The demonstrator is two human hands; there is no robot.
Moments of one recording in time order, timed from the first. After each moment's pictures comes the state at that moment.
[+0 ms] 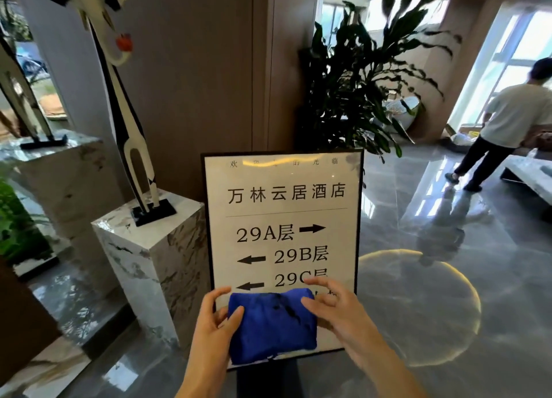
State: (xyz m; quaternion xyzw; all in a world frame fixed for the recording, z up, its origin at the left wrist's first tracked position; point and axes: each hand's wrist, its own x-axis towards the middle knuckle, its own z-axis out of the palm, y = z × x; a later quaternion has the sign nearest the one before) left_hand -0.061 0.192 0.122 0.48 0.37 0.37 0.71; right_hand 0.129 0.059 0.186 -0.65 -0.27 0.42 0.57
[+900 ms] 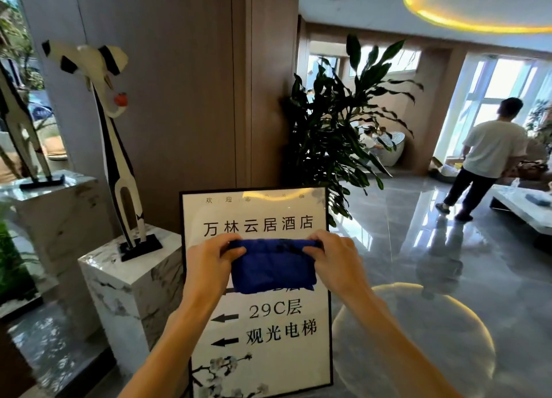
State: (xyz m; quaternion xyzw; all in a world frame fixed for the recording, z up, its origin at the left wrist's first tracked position) left_hand 0.010 0.184 0.293 0.78 0.30 0.42 0.35; right_hand 0.206 0.063 0.295 -0.79 -0.49 -0.04 0.37
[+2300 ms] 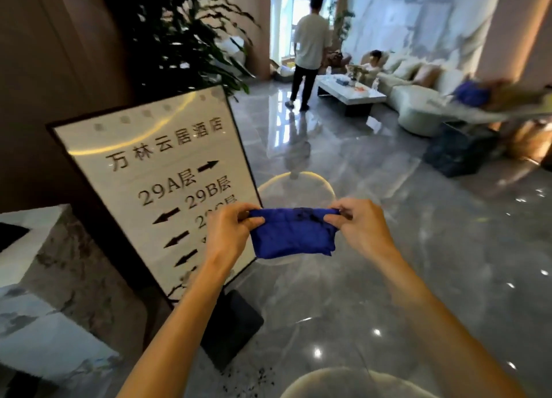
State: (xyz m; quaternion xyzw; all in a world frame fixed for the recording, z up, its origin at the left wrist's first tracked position) left_hand -0.035 0.130 0.217 0.85 0.07 0.21 0.47; right_hand 0.037 -0.103 0.229 -0.90 -0.14 -0.05 0.41
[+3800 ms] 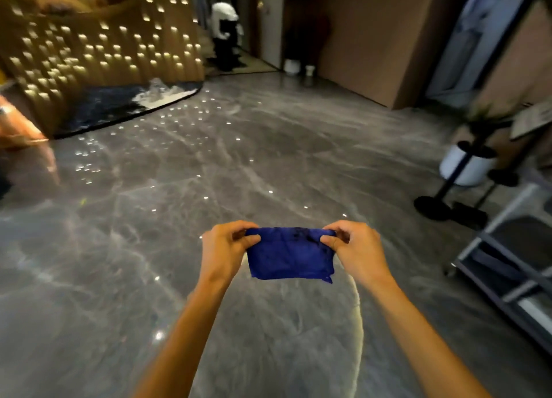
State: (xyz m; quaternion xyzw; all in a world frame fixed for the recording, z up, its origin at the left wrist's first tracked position) left_hand -0.208 -0.479 0.203 0.61 -0.56 -0.26 0.49; right_hand -0.453 -0.512 0.208 -0.67 0.60 -0.36 0.26
